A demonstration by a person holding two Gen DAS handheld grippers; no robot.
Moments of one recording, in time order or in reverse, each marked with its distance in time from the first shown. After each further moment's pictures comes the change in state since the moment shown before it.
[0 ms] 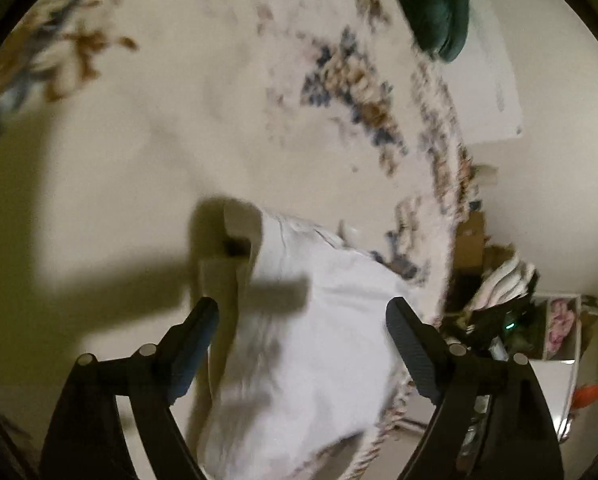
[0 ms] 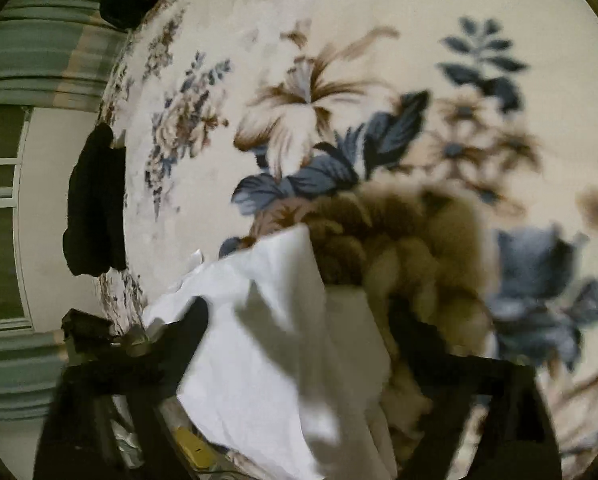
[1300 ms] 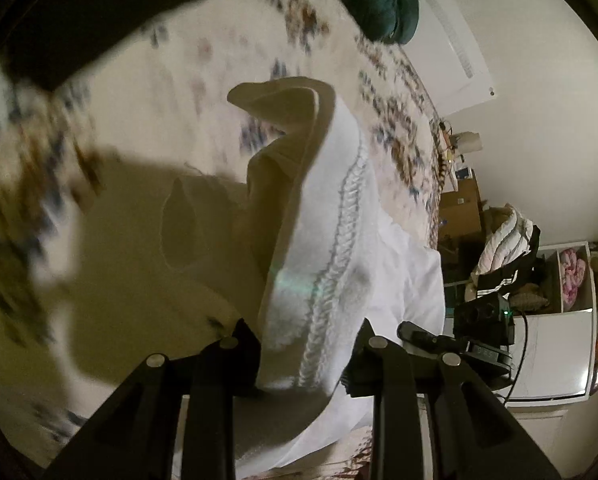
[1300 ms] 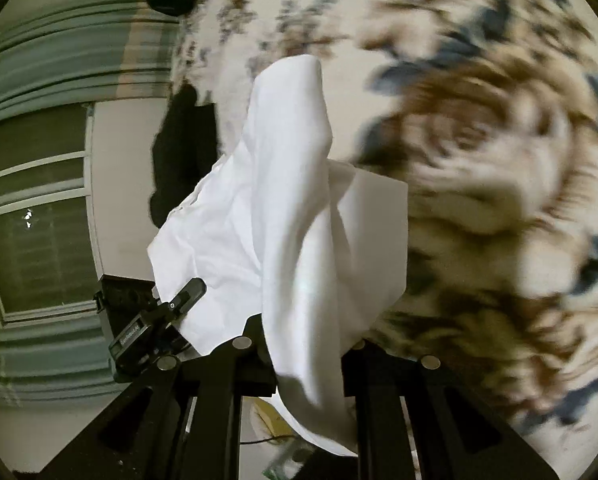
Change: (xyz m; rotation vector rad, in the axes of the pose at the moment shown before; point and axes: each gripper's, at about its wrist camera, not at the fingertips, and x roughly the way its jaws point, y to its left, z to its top) left arm -0.078 -0.058 0.034 0.209 0.022 0.047; right arm 0.014 0.107 -0.079 0.038 0.080 0.297
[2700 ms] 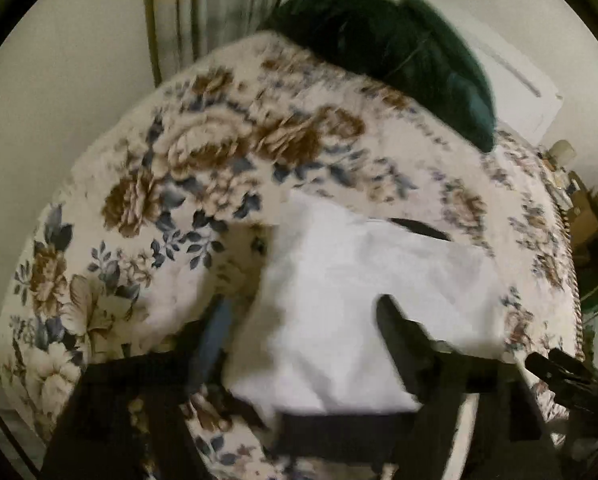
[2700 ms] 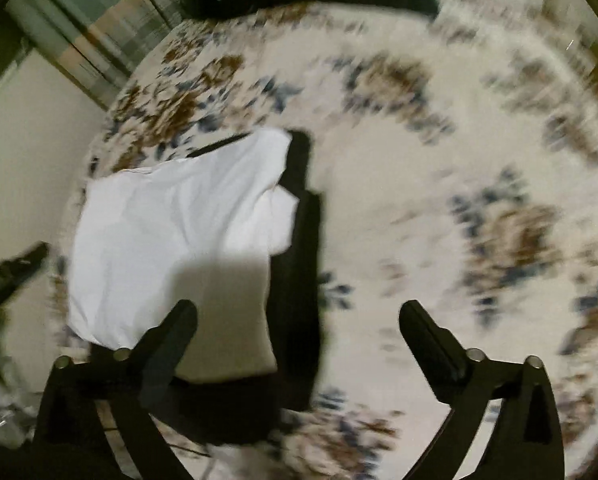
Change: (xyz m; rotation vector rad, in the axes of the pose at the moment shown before) left arm -0.239 0.125 0.334 0.380 -0.259 0.520; right arm 0.307 0.402 0.009 -0.250 -0.393 -0.755
